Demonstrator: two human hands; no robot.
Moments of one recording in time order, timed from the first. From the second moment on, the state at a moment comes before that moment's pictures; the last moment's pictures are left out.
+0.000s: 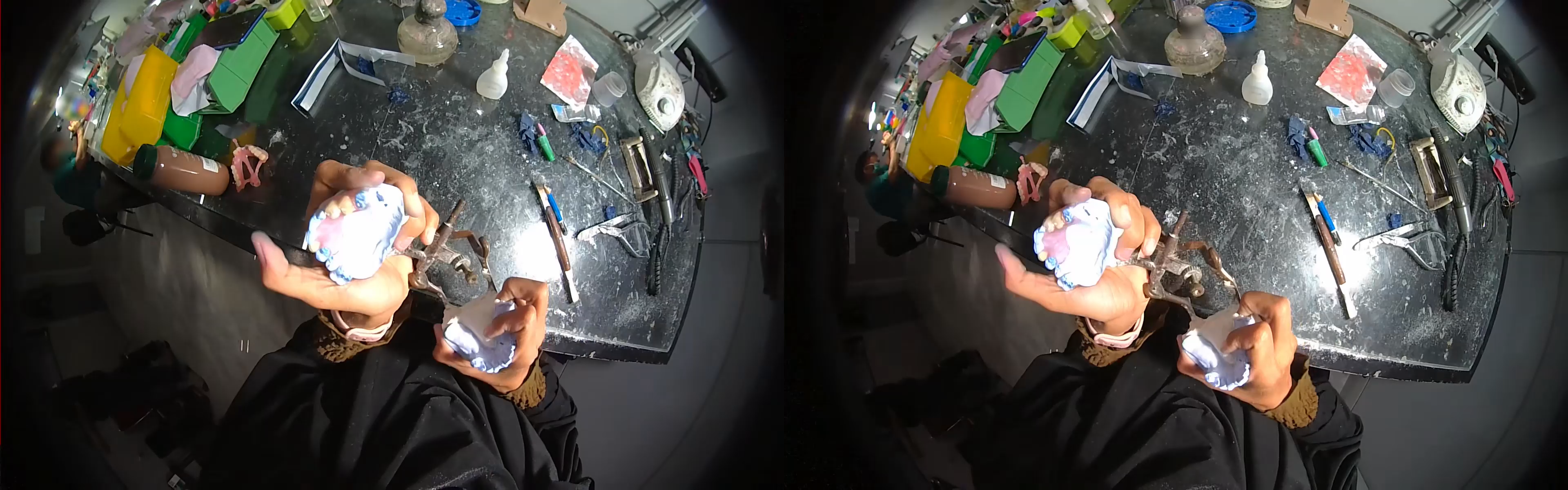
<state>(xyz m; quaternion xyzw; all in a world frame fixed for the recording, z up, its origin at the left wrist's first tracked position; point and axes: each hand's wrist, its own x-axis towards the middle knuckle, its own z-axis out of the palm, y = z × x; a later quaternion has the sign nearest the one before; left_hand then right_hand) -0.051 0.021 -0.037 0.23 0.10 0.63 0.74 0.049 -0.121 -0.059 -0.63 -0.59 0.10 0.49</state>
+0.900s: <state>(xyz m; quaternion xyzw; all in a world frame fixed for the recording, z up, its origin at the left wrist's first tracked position) -0.065 0.004 -0.018 0.28 0.10 0.21 0.93 0.087 -0.091 -0.084 -0.79 -0.56 0.04 0.26</state>
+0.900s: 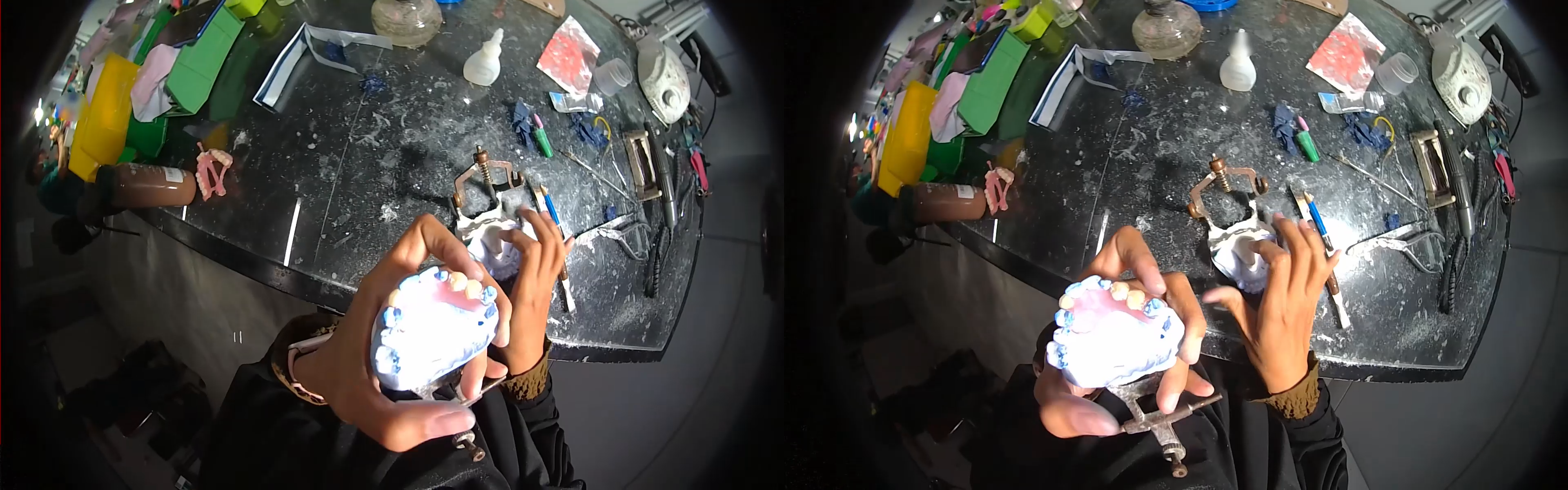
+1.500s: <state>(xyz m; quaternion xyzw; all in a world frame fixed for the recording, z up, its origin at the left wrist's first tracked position) -0.060 0.011 -0.028 0.06 0.01 0.07 1.00 0.121 -0.119 -0.077 -0.86 -0.43 0.02 0.25</state>
